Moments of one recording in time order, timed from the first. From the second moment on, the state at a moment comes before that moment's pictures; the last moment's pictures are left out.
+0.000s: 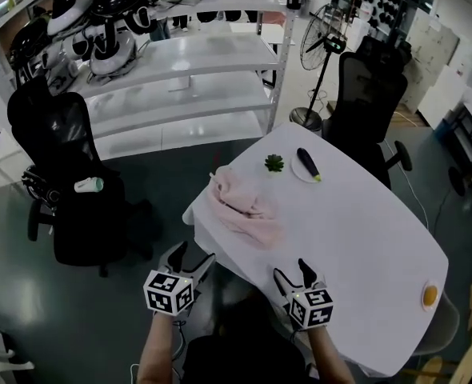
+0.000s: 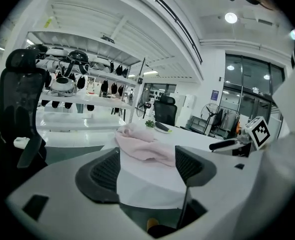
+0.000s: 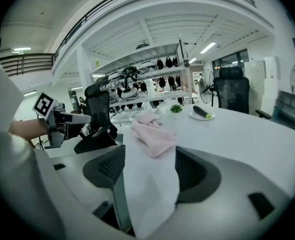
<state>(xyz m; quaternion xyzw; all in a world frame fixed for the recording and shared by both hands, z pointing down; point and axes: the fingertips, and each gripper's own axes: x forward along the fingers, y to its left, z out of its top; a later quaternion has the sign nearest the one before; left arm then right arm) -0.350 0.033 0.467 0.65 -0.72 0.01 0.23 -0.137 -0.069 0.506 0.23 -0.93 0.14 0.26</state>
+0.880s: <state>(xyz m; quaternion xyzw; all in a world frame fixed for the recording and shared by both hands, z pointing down) -0.390 -0.129 0.507 0.68 -0.67 0.16 0.26 -0.198 -0.147 0.569 0.17 -0.91 0.24 0.29</state>
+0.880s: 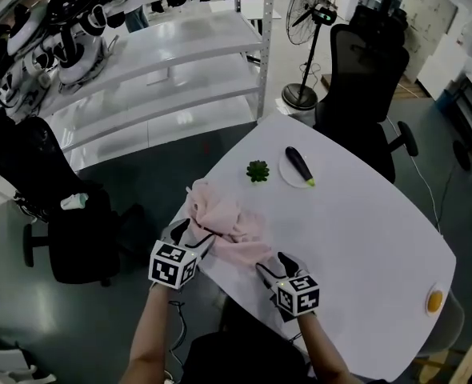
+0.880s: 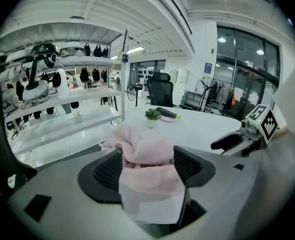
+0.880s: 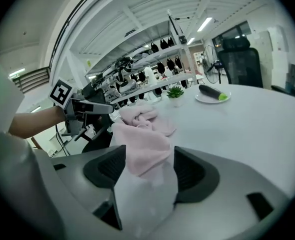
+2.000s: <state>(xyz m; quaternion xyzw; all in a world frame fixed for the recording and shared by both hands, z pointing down) -0.413 -0.168 0.481 0.70 -0.64 0.23 0.21 -0.211 -0.133 0.557 0.17 -0.91 0.26 0.28</state>
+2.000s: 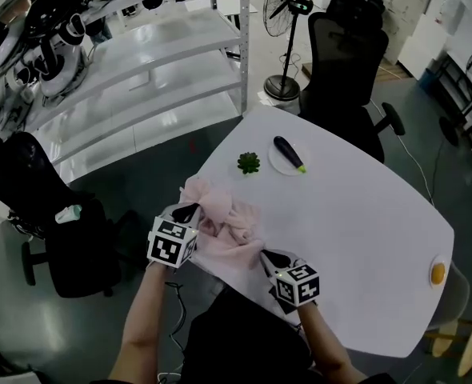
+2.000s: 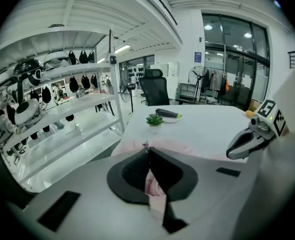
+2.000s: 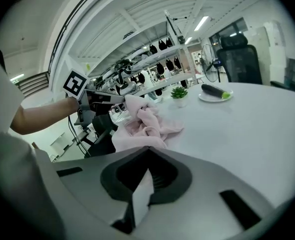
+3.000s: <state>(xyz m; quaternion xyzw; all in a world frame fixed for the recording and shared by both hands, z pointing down) -0.444 -0.176 0.399 0.75 -0.63 0.18 0.13 -0.200 -0.127 0.505 0.22 -0.91 0.20 0.28</state>
